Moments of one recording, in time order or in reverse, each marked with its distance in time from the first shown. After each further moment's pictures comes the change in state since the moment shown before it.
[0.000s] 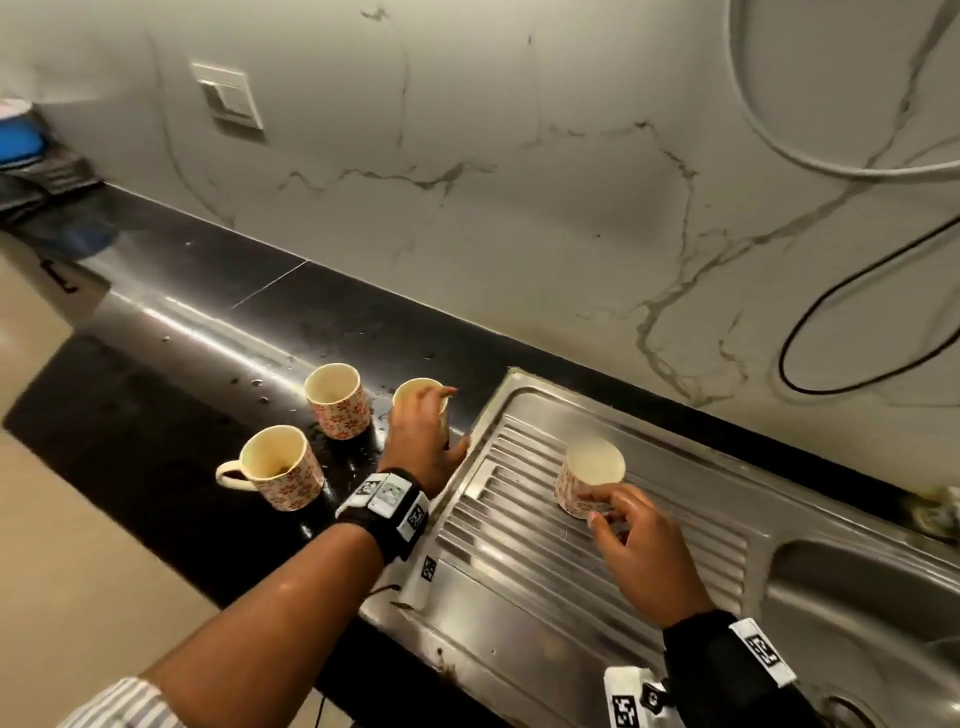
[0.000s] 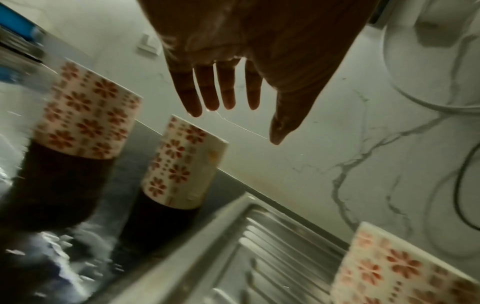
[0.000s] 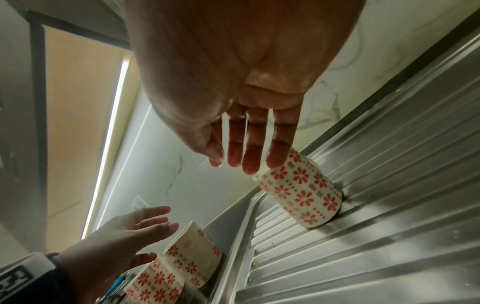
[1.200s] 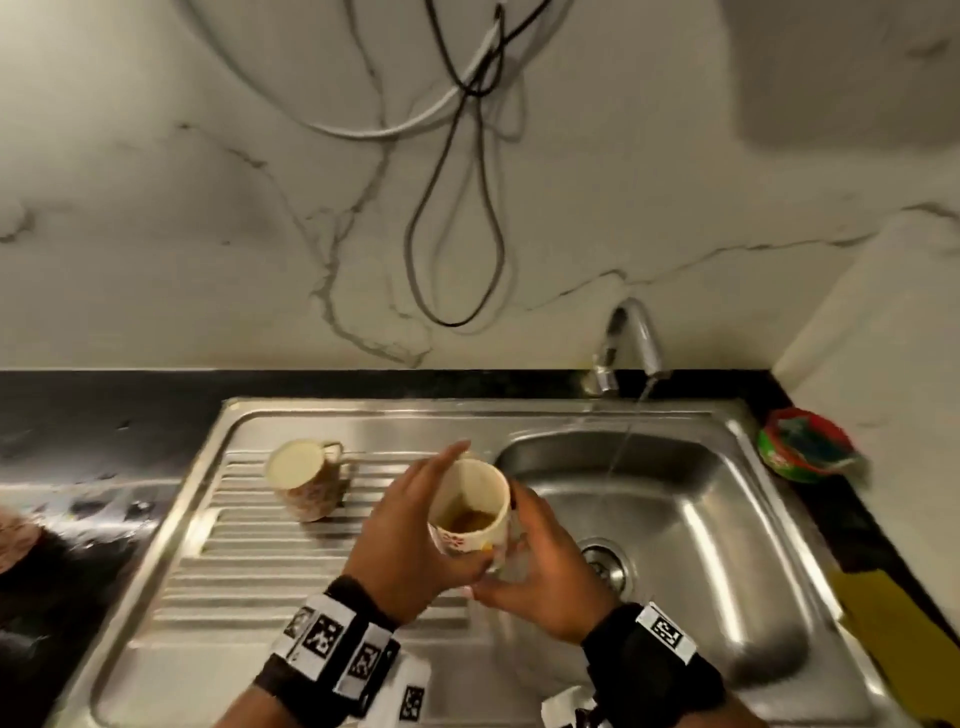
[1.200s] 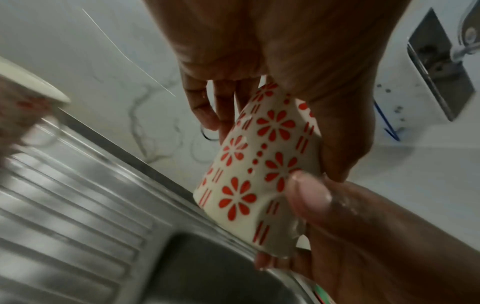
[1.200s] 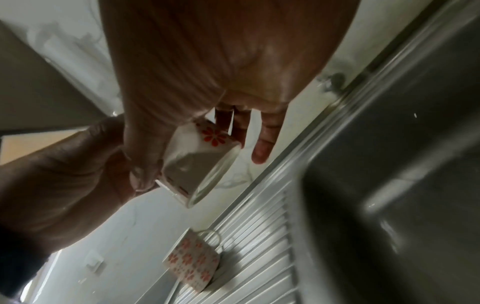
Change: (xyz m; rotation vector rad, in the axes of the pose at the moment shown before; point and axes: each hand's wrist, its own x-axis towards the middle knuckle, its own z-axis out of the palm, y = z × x) left_hand -0.152 0.276 0.110 -0.347 -0.421 0.576; right_hand -0.145 0.103 -0.159 0.257 0.101 0.105
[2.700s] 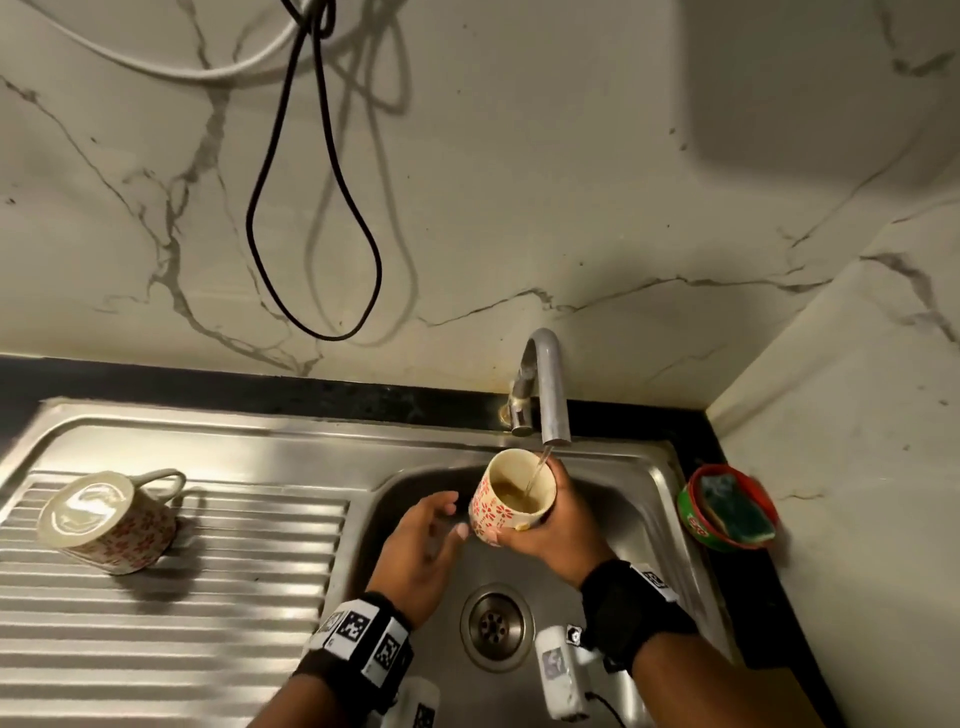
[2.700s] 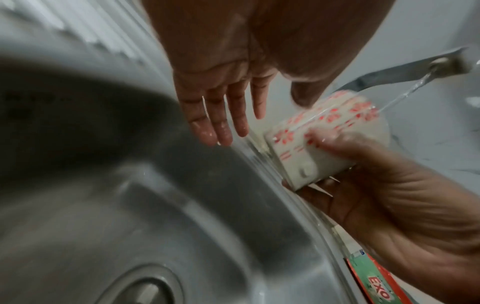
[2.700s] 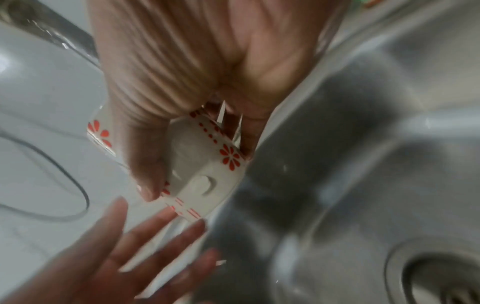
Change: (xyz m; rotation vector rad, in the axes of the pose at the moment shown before) left_hand 0.100 -0.017 0.188 -0.309 -0.040 -0.376; right_hand 0.073 0.134 -0.173 0.006 0.155 0.247
